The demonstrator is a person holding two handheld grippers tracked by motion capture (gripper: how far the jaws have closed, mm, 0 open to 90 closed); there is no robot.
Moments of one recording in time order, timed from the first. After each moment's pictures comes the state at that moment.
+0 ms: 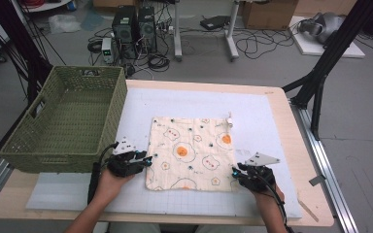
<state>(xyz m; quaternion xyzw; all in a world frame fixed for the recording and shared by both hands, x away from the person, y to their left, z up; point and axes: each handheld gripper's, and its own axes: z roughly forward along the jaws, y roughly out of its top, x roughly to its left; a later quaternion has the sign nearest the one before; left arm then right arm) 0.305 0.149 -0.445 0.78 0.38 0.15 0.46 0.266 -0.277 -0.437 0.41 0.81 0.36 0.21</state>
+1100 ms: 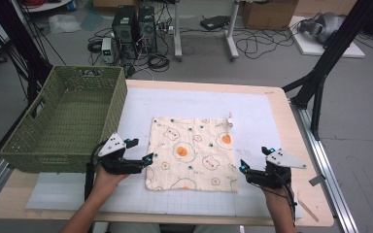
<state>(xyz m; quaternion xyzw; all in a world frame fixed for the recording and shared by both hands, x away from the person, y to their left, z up) 0.300 0.159 -0.426 0.74 0.35 0.17 0.55 0.258 -0.303 -0.411 0.41 0.74 0.44 0.30</state>
